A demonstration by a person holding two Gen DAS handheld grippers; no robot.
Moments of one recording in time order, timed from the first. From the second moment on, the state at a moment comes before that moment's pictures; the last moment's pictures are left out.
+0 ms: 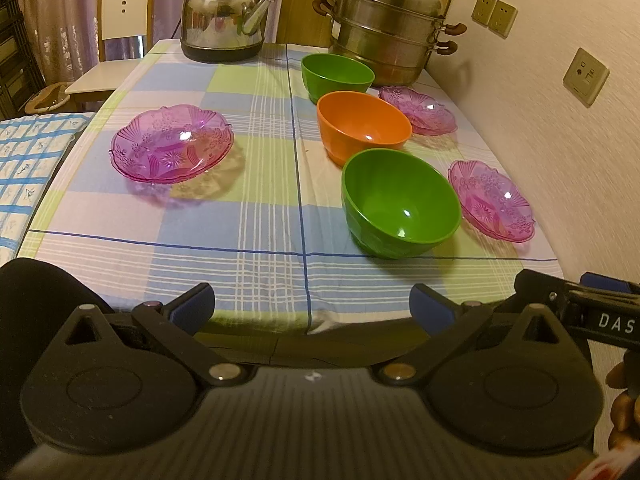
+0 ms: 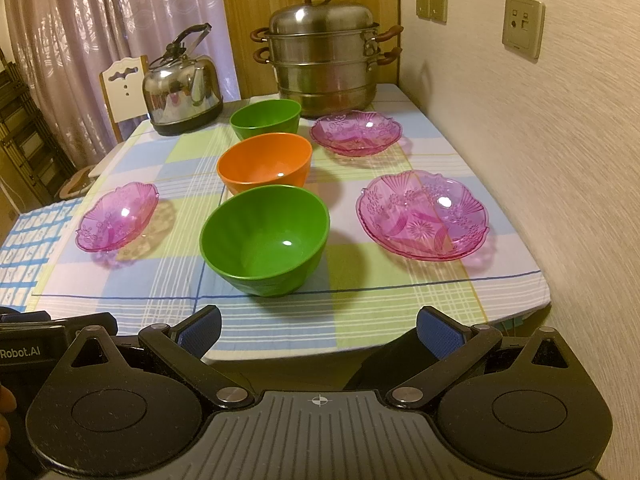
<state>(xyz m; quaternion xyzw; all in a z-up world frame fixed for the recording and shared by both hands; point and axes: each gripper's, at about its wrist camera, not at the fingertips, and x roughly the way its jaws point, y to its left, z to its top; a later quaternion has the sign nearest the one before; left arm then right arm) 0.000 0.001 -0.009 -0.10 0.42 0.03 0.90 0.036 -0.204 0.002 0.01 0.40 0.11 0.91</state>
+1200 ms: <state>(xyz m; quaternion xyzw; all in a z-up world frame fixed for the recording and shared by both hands) 0.048 0.172 0.060 -0.19 0.34 0.08 0.92 0.119 -0.102 0.050 0.08 0.38 0.26 0.89</state>
